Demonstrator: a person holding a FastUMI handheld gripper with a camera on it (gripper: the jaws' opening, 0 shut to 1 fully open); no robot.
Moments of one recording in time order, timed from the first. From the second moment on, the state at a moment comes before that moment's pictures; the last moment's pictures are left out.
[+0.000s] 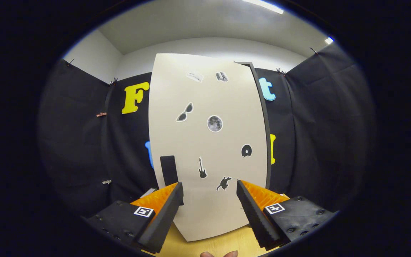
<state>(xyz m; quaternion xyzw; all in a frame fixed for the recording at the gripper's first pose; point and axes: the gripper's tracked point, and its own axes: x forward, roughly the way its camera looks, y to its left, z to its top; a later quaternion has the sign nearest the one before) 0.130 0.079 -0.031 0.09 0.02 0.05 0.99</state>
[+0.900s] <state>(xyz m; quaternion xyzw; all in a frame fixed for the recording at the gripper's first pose) 0.110 0.071 -0.031 0.07 0.01 0.05 1.00</state>
